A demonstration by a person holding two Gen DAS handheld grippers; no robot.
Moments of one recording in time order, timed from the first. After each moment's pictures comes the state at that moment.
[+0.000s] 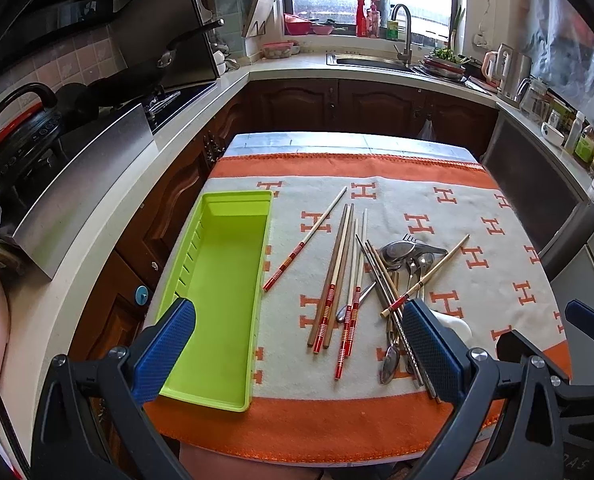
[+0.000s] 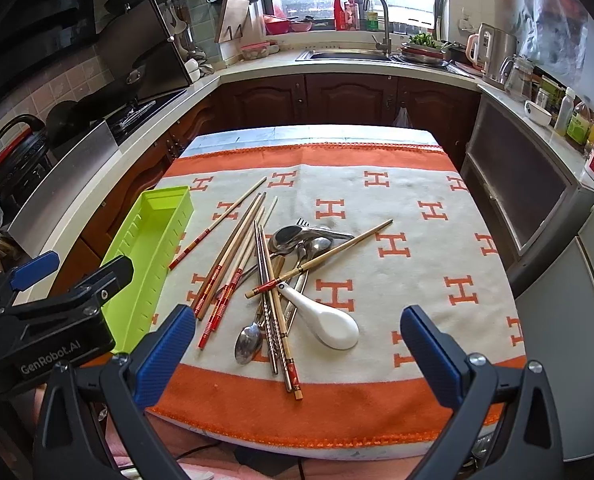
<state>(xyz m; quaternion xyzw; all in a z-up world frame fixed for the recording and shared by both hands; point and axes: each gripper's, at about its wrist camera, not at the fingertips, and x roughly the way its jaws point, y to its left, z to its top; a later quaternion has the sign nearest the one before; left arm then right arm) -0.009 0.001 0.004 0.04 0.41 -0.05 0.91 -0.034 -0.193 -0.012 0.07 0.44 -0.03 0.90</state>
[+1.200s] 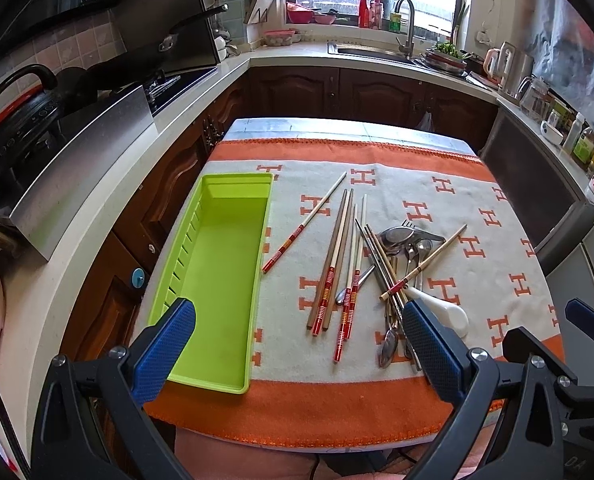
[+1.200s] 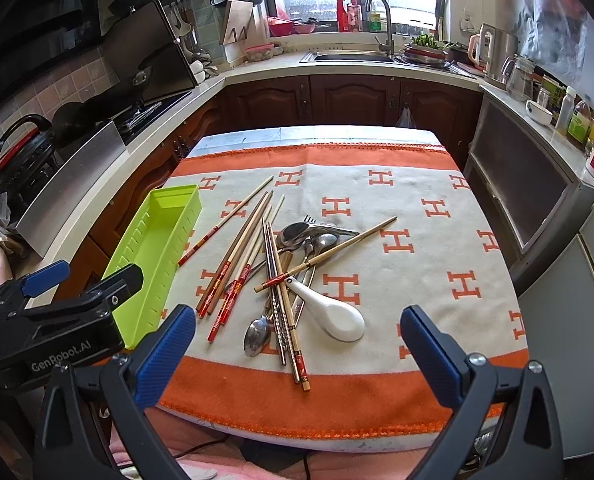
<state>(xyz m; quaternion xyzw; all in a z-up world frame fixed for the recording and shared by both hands) -0.019 0.008 -0.005 0.03 0.43 -0.06 0.90 -0.040 -0.189 -0.009 0.06 0.43 -0.02 0.90</state>
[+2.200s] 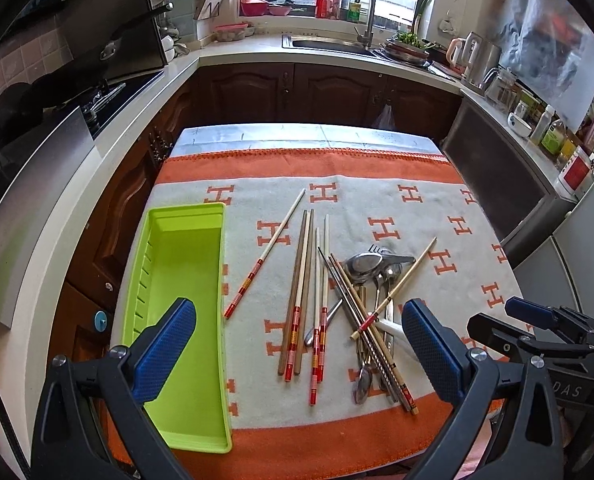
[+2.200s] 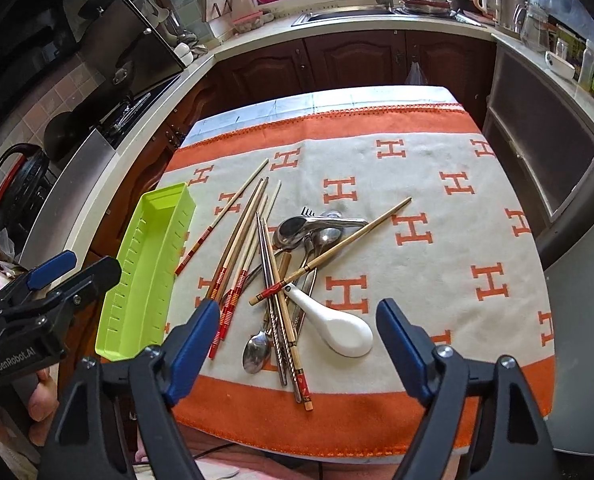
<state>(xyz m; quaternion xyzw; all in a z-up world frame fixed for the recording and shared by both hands) 0.056 -0.006 0.007 0.03 0.45 -0.14 0.88 0.022 -0.231 -0.027 0.14 0.50 0.01 0.85</state>
